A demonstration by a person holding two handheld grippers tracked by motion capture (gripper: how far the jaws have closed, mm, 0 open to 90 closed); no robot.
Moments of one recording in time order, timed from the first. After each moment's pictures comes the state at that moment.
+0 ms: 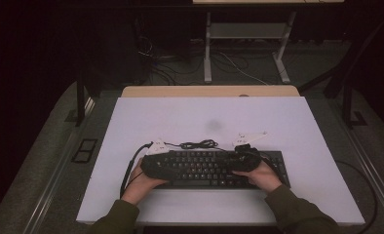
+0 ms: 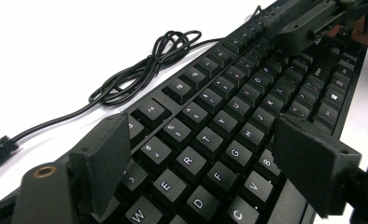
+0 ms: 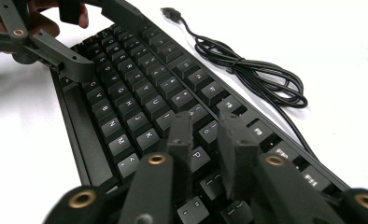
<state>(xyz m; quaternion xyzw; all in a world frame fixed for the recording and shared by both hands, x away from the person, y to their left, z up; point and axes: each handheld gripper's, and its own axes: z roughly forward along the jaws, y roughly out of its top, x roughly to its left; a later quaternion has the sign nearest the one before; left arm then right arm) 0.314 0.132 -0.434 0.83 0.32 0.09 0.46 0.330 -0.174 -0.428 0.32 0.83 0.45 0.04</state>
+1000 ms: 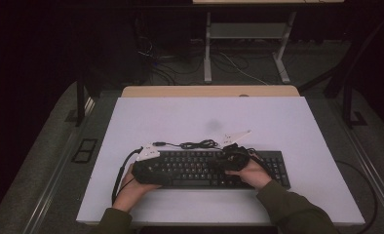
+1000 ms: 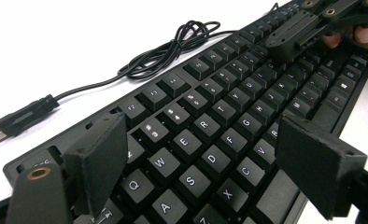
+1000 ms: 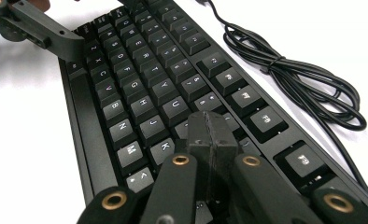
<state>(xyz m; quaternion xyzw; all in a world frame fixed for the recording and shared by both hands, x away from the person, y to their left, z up) 0.298 0.153 -0.435 0.81 0.35 0.11 0.45 0.340 -0.146 -0.434 0.27 0.87 0.42 0.02</state>
